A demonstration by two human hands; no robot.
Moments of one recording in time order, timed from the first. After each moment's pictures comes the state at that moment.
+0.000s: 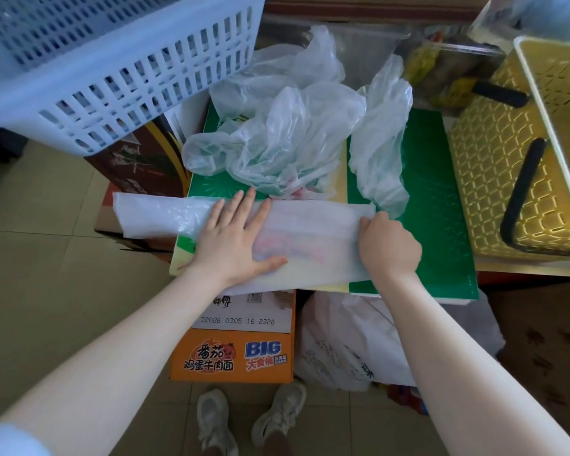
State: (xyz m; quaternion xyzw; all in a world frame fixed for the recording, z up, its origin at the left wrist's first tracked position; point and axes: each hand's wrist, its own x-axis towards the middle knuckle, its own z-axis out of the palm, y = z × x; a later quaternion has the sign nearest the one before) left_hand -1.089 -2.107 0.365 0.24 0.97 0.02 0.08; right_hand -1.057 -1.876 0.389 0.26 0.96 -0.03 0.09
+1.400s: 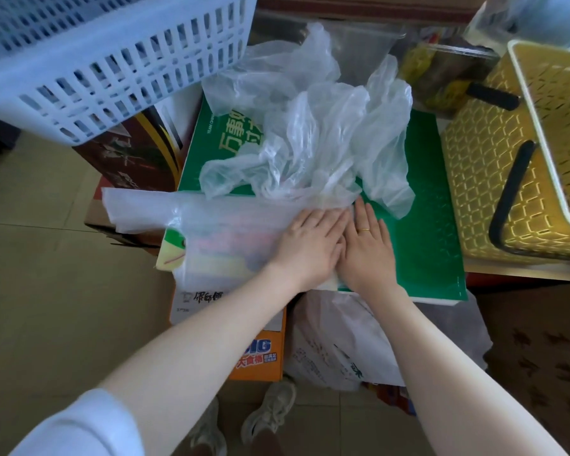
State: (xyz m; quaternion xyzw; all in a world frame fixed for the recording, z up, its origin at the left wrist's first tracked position) left_hand -1.066 -1.996 0.380 0.36 0.93 0.11 0.05; right_hand -1.036 -1.870 0.358 0.06 0.99 -0.05 0.07
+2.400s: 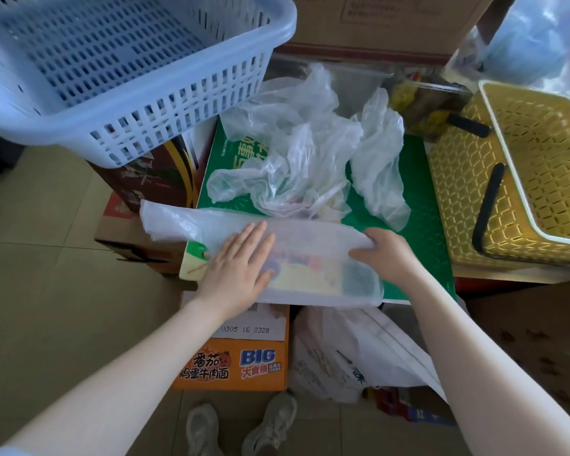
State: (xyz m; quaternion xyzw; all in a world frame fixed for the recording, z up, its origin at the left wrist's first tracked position) left_hand -1.048 -2.117 0.377 0.29 0.95 0.08 0.06; right_hand -1.043 -1.855 0.424 0.19 0.93 -0.28 0.16
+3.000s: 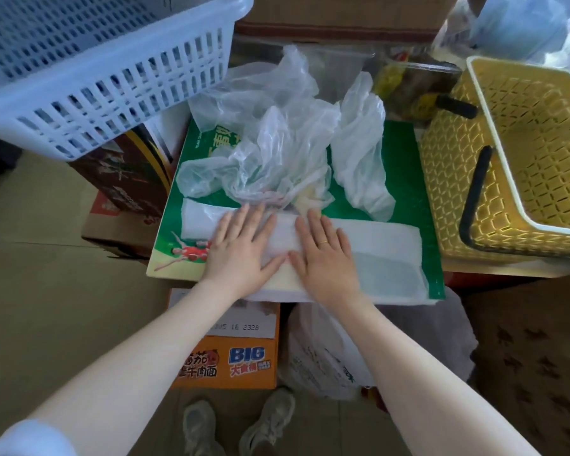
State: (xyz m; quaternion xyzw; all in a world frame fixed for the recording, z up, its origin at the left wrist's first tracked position) left_hand -1.064 -2.060 0.365 0.24 0.97 0.01 0.03; right_hand -1.026 -1.896 0.366 -0.02 0.99 -0.10 0.10
